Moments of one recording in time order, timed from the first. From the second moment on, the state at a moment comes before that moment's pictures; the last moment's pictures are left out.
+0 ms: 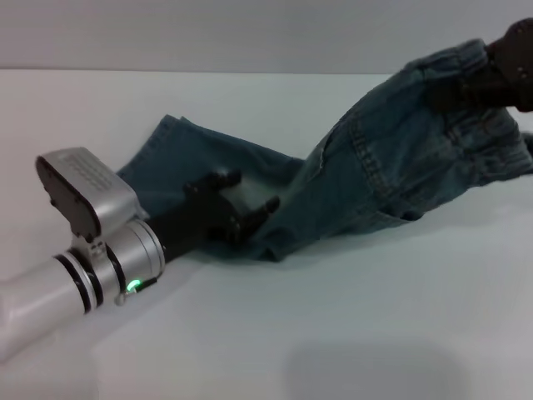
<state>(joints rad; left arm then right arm) -0.73 -2.08 0.93 -0.18 1.19 1.12 -0.53 0.80 1.98 -0.65 -1.36 -2.20 -2.04 2.14</state>
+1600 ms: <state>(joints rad) -0.55 -2.06 -0.07 -0.19 2.08 1.12 -0.47 0.90 1.96 -0.76 -1.08 -2.19 -1.96 2.08</state>
